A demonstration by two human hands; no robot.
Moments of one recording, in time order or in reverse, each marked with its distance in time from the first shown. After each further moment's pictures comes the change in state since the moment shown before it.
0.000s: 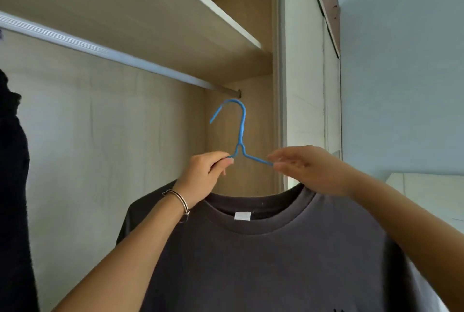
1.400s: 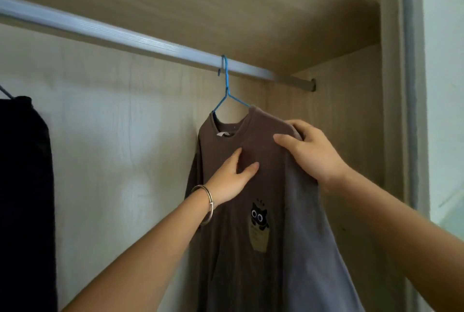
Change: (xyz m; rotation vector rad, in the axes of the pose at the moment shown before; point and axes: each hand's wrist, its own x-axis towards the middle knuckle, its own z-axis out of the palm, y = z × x) left_hand 0.121 -0.196 0.046 -0.037 -0.096 -0.530; right_hand 0.255 0.057 0.126 0.792 0.244 -0.098
